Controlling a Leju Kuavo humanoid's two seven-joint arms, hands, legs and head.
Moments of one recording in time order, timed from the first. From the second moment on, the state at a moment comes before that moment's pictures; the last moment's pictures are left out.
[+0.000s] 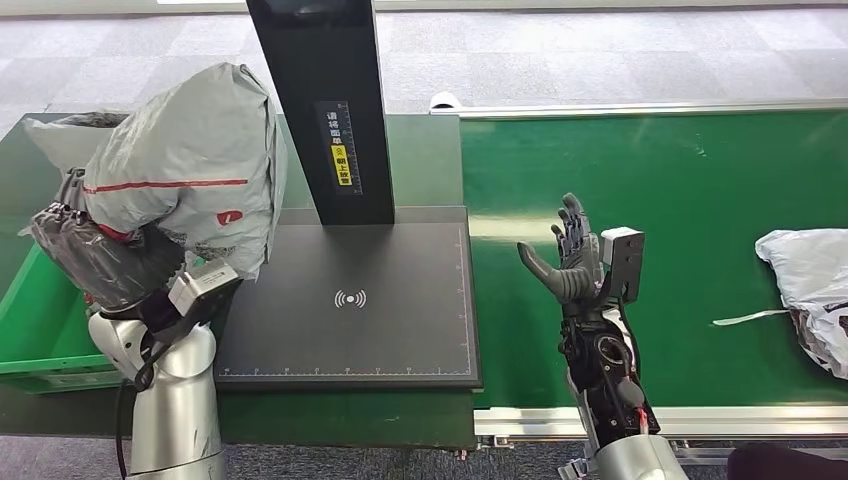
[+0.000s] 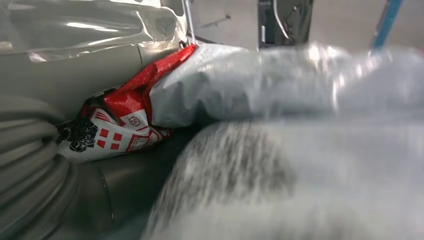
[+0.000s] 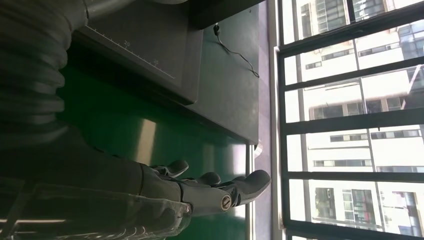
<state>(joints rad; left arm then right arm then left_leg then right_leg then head) -0.36 -0.31 0.18 -1.60 -0.94 0.68 -0.70 -0.51 0.07 0.13 -0.77 -0.11 -0.01 -0.38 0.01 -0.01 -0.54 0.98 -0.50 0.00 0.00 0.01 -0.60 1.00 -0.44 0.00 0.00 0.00</state>
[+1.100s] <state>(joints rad) -0.68 0.06 0.52 -0.68 -1.12 0.66 -0.05 -0.49 0.08 0.13 -0.80 -0.11 0.01 -0.36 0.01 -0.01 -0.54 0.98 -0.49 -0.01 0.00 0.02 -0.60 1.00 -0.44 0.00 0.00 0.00</state>
